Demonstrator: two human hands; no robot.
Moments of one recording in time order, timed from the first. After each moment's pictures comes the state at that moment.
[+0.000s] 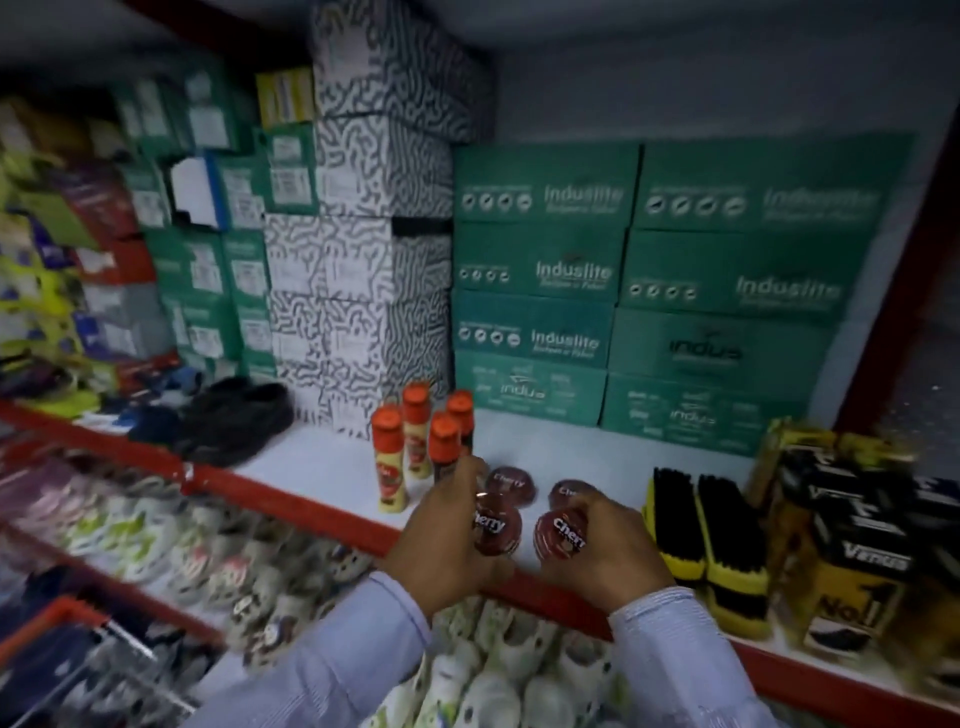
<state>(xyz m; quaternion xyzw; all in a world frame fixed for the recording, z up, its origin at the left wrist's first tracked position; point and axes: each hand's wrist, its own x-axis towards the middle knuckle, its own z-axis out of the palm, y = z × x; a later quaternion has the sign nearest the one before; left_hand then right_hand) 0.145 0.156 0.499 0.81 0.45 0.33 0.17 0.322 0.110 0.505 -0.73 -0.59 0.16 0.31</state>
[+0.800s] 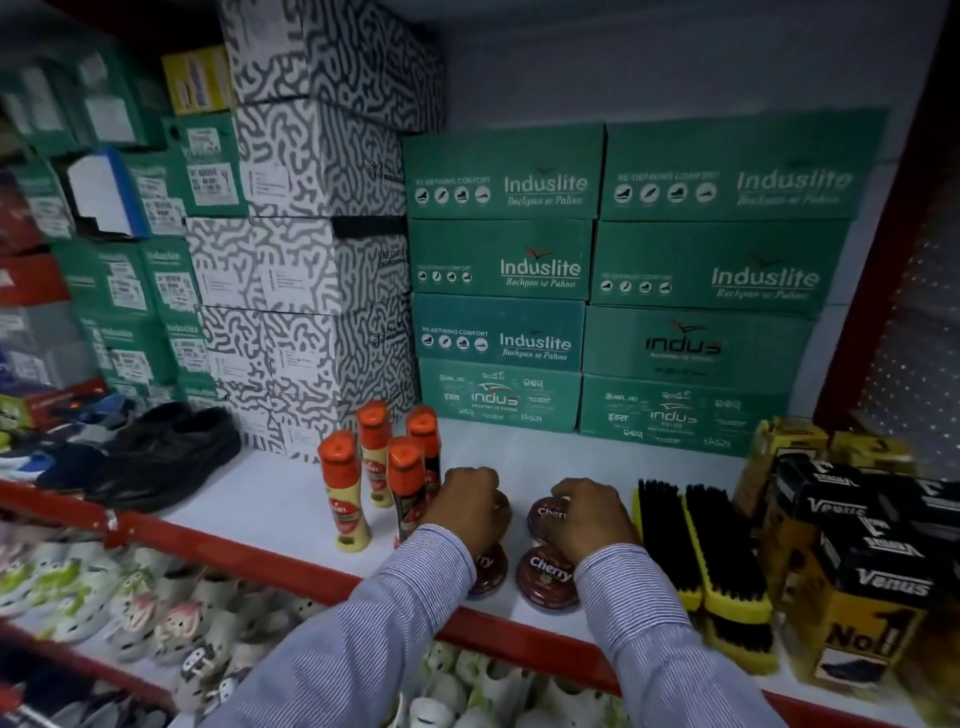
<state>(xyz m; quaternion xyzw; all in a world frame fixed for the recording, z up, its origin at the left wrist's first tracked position) 0.217 0.289 0.462 0.83 0.50 0.20 0.12 0.359 0.202 0.488 -0.78 -0.53 0.14 0.30</state>
